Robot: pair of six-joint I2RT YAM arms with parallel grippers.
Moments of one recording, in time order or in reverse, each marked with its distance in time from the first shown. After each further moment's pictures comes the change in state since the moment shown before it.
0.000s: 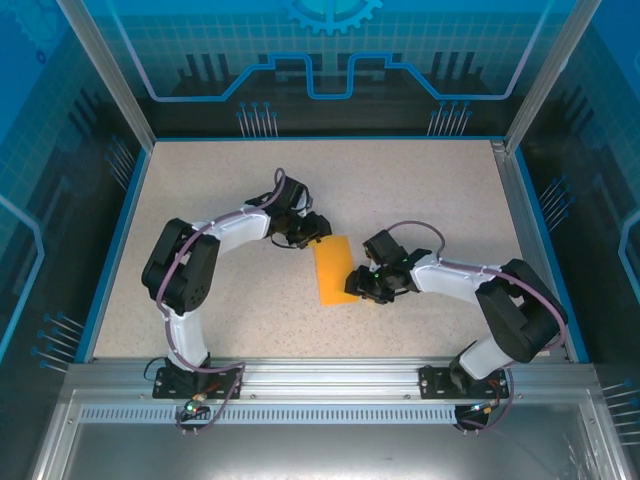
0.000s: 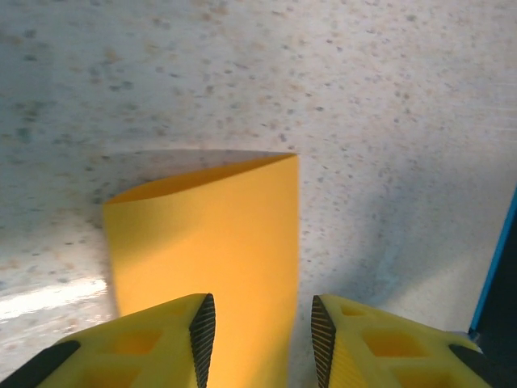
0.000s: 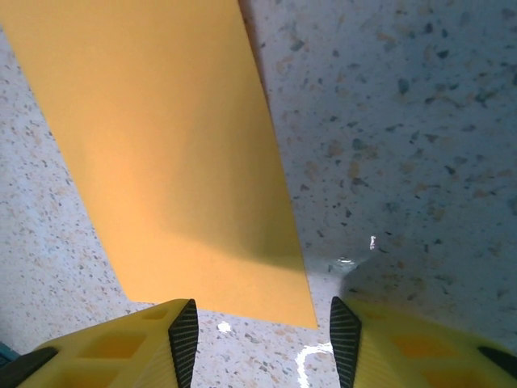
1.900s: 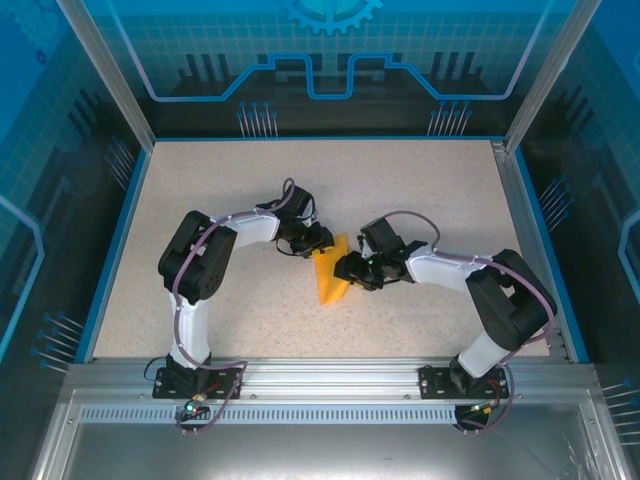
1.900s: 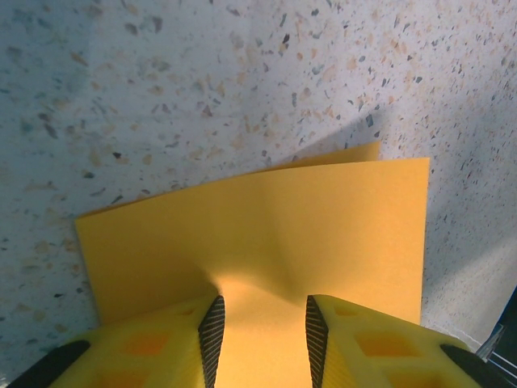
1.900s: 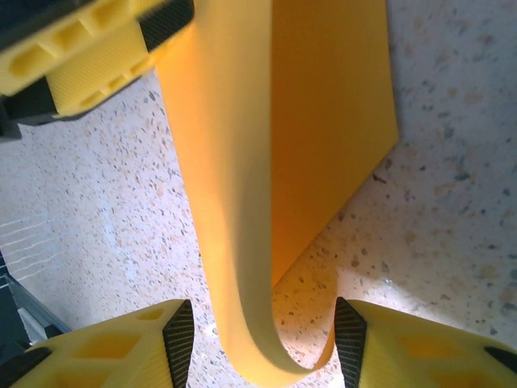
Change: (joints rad) left arm -0.007 0.126 0.013 0.004 0.027 0.010; right arm -0.040 0.079 0.072 0.137 -0.106 0.005
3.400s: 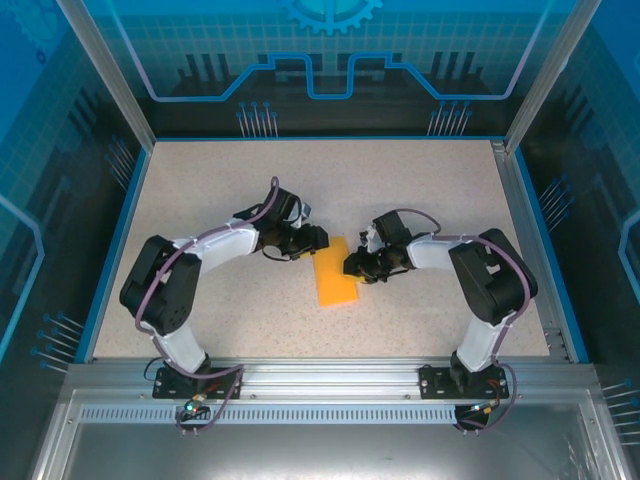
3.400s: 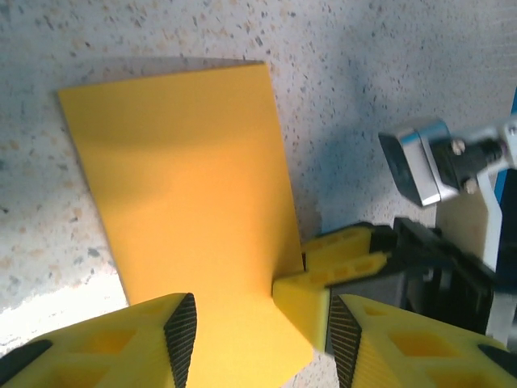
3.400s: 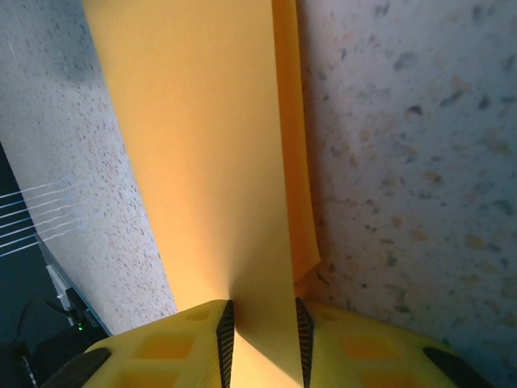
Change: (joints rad) left arm -0.012 -0.308 -0.190 0.006 -0.001 0.079; right arm -0.150 0.179 0.043 0.053 -0.242 -0.182
